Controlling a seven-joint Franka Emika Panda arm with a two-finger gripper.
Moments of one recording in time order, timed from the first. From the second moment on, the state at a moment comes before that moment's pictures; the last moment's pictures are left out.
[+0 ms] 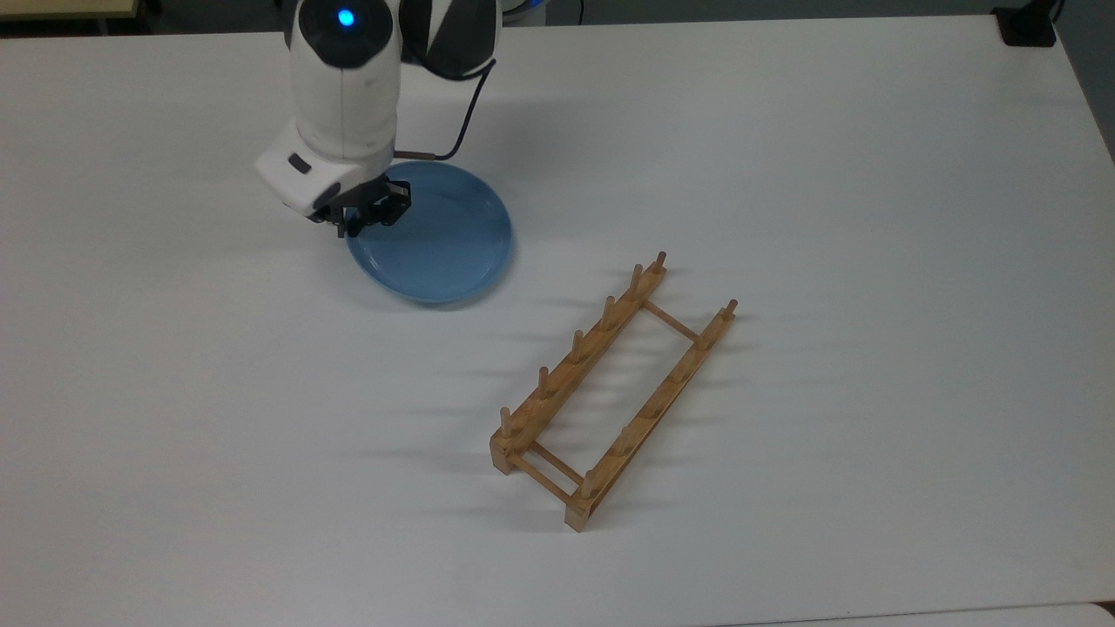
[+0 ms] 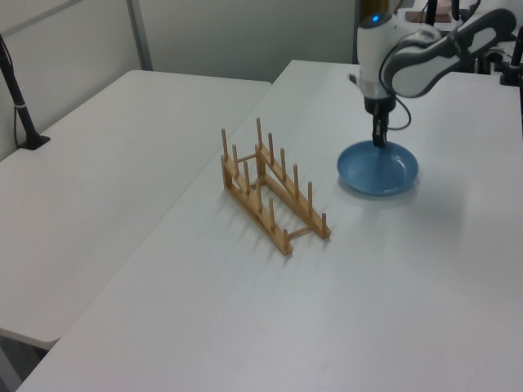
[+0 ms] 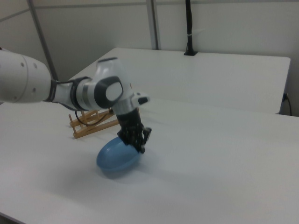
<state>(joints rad) -0.14 0.26 0.02 -1.93 -0.29 2.17 -0.10</state>
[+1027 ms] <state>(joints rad) -0.14 0.15 0.11 -1.59 -0.19 2.14 -0.02</state>
